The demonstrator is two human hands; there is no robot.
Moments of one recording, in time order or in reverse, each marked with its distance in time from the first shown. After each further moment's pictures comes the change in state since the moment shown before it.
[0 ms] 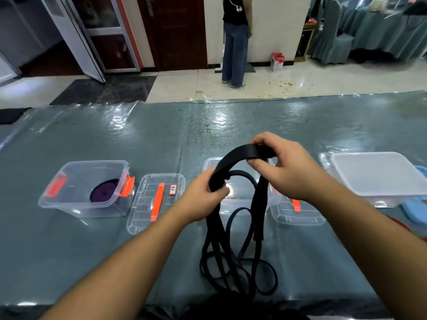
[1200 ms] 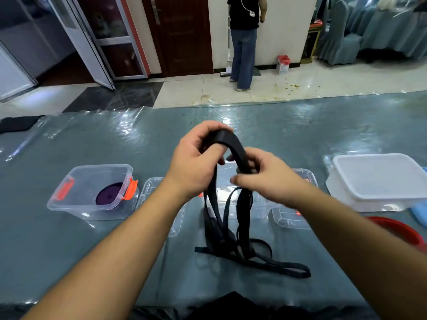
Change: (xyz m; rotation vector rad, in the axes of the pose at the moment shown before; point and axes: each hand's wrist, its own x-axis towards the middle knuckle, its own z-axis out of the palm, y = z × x) left_hand -0.003 0.116 -0.013 -0.244 0.257 0.333; right_hand 0.003 0.008 0.019 0.478 -0.200 0.237
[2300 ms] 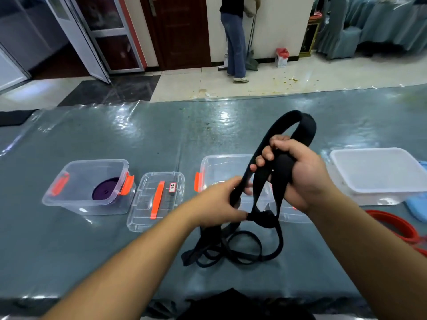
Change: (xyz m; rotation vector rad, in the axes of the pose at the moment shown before) left_hand -0.040 -0.065 0.020 0.480 -0.669 -0.333; right_hand -0.017 0.010 -0.016 0.996 0.232 0.011
